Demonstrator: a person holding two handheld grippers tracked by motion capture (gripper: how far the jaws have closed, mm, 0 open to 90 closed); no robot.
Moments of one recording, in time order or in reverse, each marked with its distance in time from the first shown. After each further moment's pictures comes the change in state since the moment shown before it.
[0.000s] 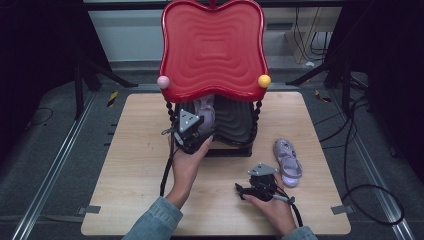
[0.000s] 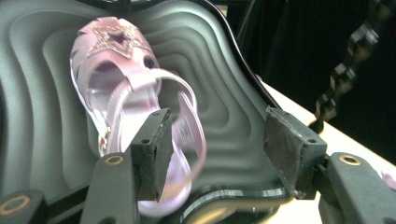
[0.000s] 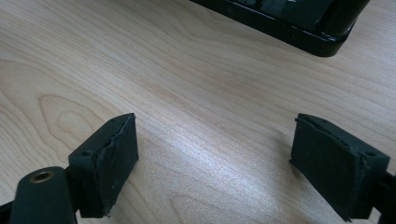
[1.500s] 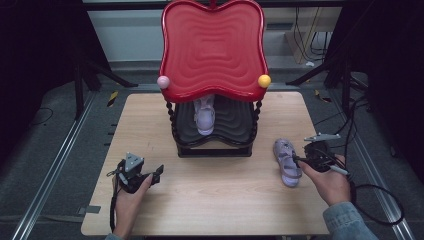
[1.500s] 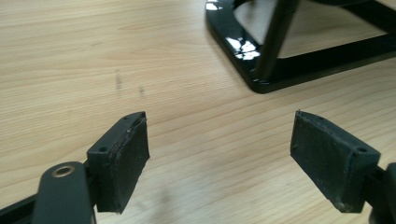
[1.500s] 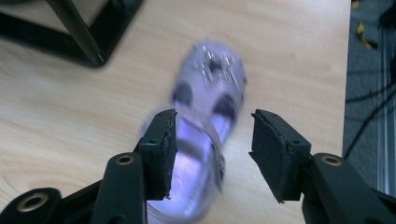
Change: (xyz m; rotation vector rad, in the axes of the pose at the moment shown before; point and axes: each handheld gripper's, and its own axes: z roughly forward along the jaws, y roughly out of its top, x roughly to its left) left arm 0.119 -0.133 -0.095 0.267 0.207 -0.036; right arm -0.125 0.040 -0.105 0.163 -0.246 0.201
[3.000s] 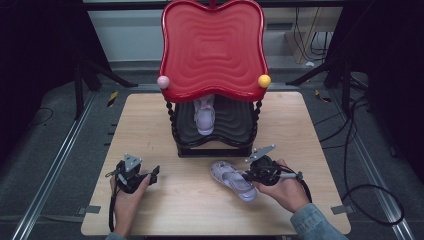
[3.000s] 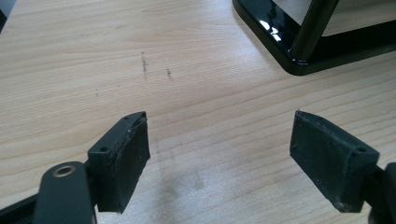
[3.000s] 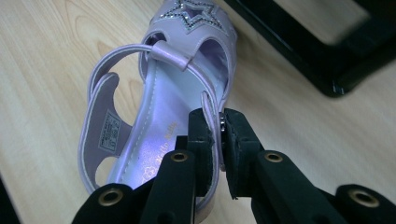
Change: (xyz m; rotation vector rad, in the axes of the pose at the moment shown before) left arm 0.008 -0.009 0.009 0.038 0.065 0.023; right arm 0.131 0.012 0.029 0.047 0.418 -0.438
